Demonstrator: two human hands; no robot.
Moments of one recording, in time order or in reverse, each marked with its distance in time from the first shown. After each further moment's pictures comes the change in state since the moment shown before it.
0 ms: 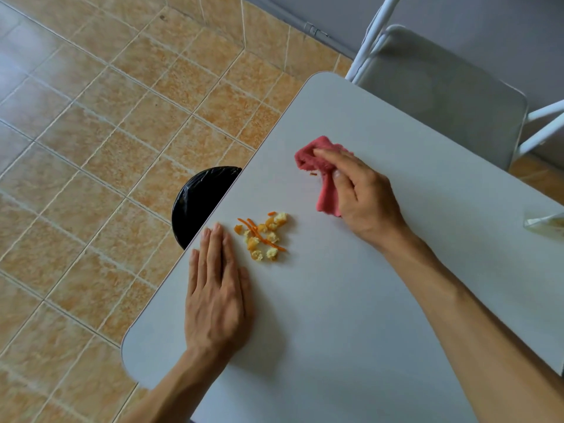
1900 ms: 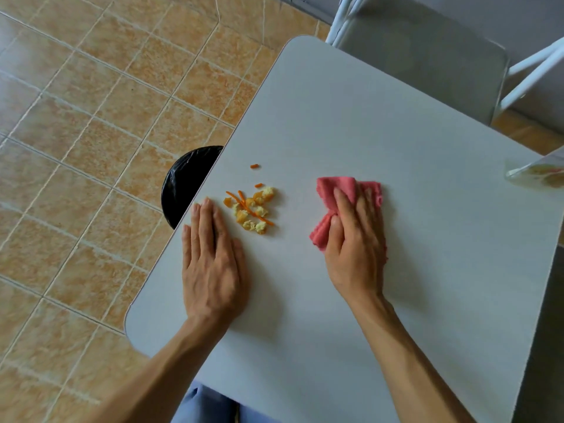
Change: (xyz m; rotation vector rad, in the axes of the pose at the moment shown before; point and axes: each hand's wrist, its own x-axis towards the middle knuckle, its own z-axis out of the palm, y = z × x) left_hand -0.001 0.000 0.001 -0.035 0.007 -0.007; right_hand -0.130 0.015 0.060 -0.326 0.315 0.261
